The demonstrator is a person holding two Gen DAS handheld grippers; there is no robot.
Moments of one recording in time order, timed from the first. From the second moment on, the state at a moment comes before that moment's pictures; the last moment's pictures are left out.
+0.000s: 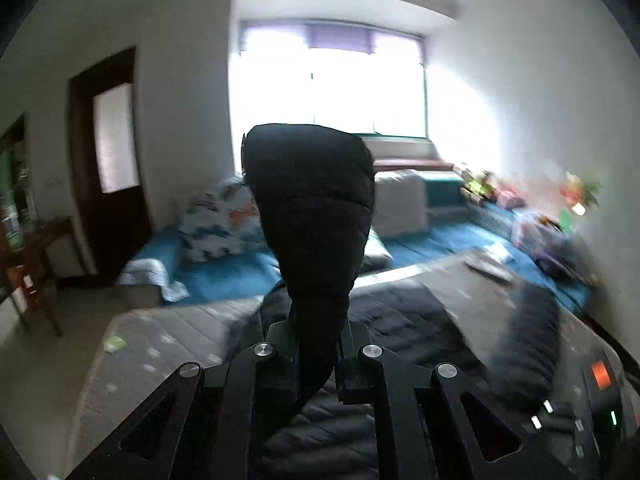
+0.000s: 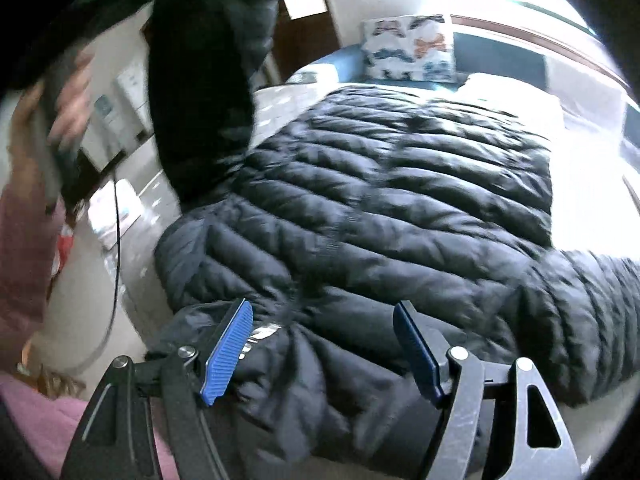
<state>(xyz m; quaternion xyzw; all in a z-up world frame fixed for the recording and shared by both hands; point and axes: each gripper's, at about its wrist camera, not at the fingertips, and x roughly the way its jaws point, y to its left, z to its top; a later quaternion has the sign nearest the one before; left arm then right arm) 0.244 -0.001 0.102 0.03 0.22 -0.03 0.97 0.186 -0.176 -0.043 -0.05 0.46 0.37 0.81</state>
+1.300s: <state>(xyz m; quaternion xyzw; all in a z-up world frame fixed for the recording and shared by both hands) 0.256 0.134 -0.009 -0.02 0.43 0.00 0.90 0.232 -0.231 -0.057 0.07 0.50 0.31 0.80</state>
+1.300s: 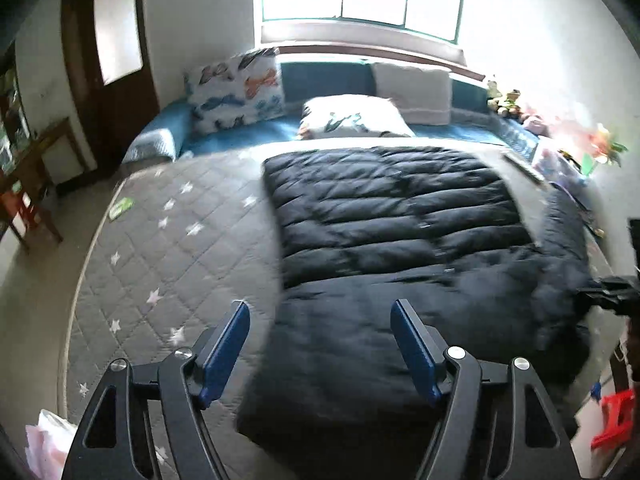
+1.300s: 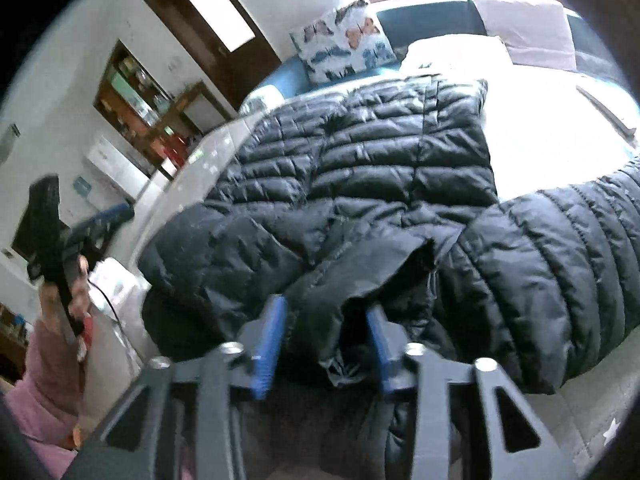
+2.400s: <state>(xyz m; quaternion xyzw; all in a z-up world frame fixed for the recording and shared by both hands) 0.227 0.033 -0.039 0.03 0.41 -0.15 0.90 0.209 -0.200 -0.014 -0.04 0.46 0.30 0.84</state>
